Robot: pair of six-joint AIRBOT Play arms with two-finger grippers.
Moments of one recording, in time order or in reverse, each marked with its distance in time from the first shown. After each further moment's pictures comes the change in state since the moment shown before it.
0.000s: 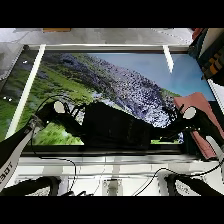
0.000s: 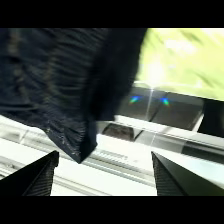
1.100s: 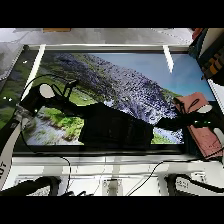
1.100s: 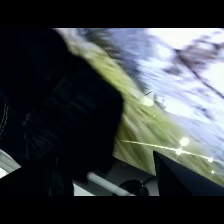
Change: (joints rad) left arm 0.058 0.030 0.253 0.004 0.048 -0.010; right arm -0.242 -0.158 0.051 0.250 -0.102 -0.465
